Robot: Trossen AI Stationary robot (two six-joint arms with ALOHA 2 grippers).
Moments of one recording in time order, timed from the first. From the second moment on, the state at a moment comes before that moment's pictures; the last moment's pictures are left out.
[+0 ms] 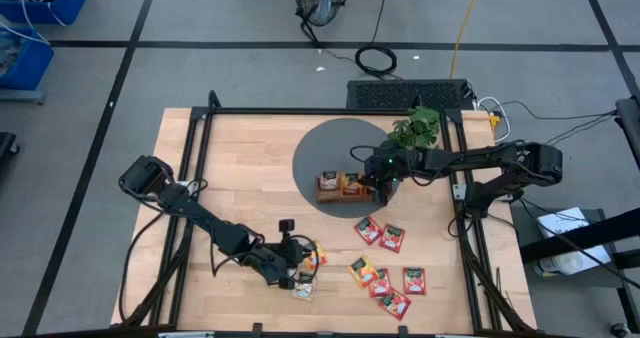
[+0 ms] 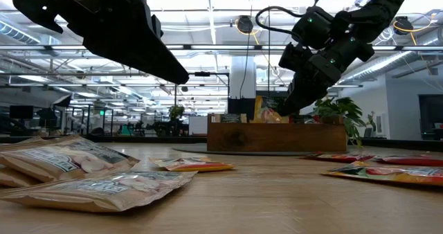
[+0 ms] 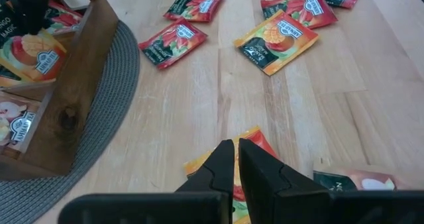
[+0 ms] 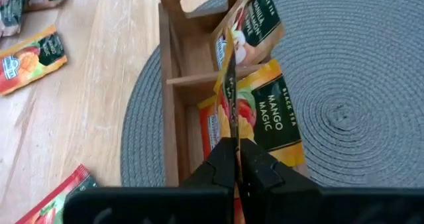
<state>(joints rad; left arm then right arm) -0.54 1.74 0.94 0.08 -0.51 -0.25 -0.30 1.39 0.60 0.04 -0.24 -0.06</state>
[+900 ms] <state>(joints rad) -0.50 1.74 0.94 0.08 -0.49 -0.24 -0.30 1.39 0.69 -0.17 -0.27 -0.12</state>
